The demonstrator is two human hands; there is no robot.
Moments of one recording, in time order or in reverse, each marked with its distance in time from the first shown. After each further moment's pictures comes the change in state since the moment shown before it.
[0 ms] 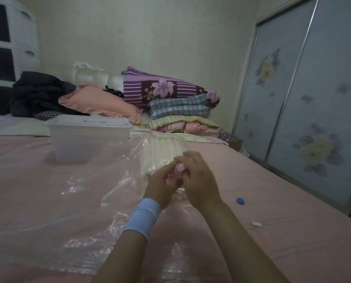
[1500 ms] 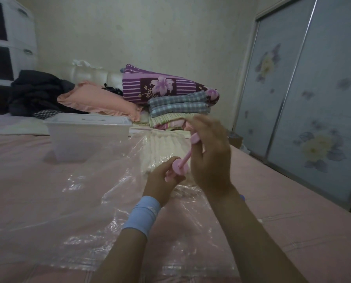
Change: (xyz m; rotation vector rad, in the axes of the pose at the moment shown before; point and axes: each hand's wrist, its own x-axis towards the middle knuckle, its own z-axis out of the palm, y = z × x) left_hand 0.000 0.001 -0.003 -0.030 -0.011 0.027; right_hand 0.030 -0.033 -0.041 0.013 0.497 -0.241
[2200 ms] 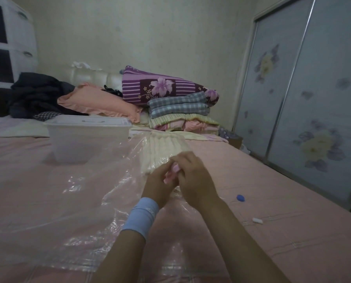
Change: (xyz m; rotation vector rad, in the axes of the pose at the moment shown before) left_hand -0.002 -0.002 0.001 0.007 0.013 -0.050; right_hand -0.052 0.017 0.021 0.000 -0.560 0.241
